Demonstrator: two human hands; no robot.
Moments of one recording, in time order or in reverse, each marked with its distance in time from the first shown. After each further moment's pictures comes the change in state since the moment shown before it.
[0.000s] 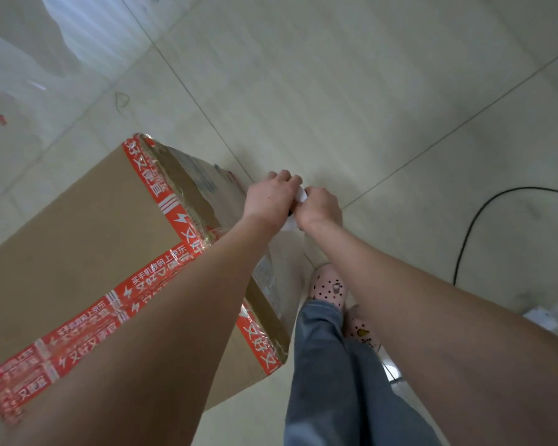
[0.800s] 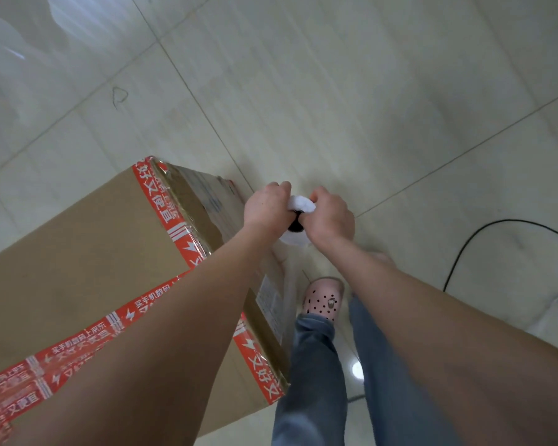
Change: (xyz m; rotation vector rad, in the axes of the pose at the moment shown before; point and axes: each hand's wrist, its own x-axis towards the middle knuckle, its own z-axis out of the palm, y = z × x) left_hand 0.034 -0.033 -0.017 -0.308 -0.057 -0.196; right_hand 0.019 -0.036 -0.018 -0.254 0.069 -0.108
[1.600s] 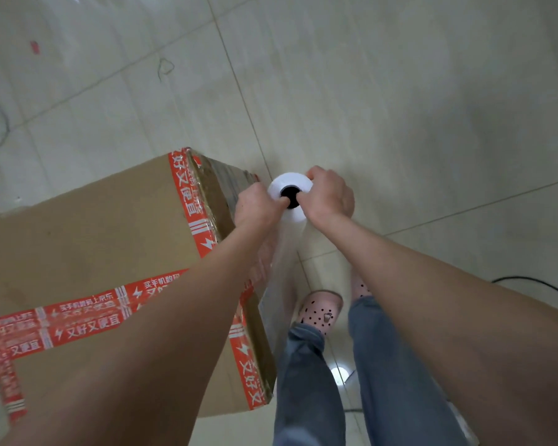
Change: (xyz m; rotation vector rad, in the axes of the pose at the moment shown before) left_hand 0.009 -0.040 -0.017 -0.626 0.089 -0.625; right_hand 0.044 -0.068 -0.007 -0.193 -0.042 -0.223
